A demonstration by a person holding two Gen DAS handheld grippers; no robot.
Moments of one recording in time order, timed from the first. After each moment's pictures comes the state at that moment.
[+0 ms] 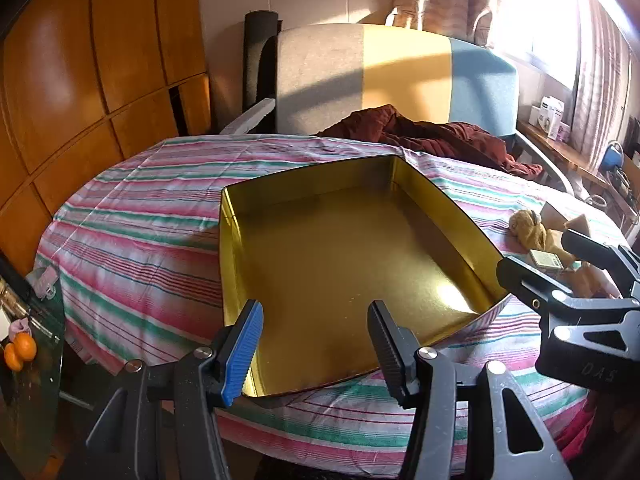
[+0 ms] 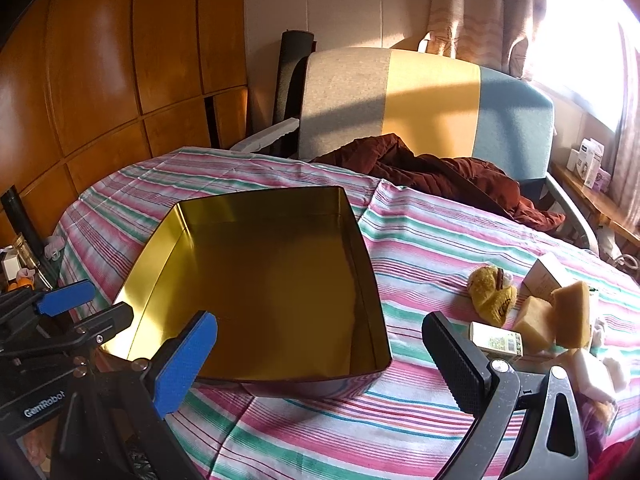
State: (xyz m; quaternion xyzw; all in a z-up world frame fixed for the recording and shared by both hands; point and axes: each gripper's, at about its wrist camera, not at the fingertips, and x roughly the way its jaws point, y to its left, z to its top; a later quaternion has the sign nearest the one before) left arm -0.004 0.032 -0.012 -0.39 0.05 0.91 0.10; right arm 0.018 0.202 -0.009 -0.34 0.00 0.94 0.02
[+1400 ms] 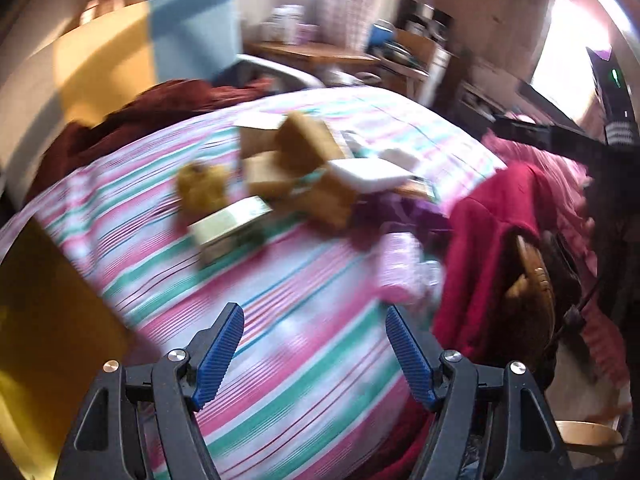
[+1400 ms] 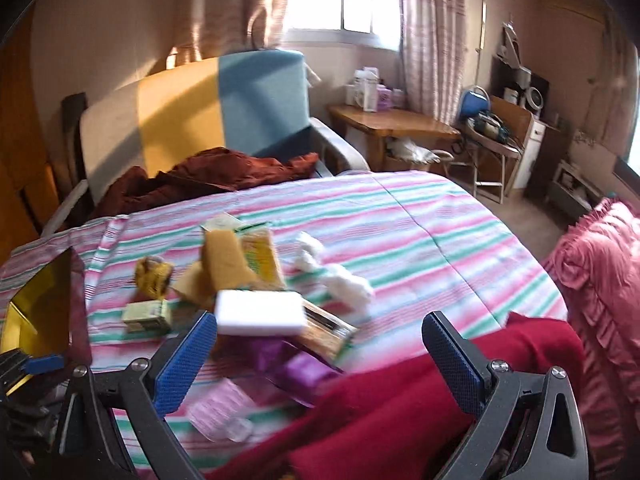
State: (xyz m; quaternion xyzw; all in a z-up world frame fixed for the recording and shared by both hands) left arm 0.053 0.281 -0.025 -0.41 0.20 0.72 0.52; right arm 0.208 0.483 0.045 -0.33 0.12 0.87 0.35
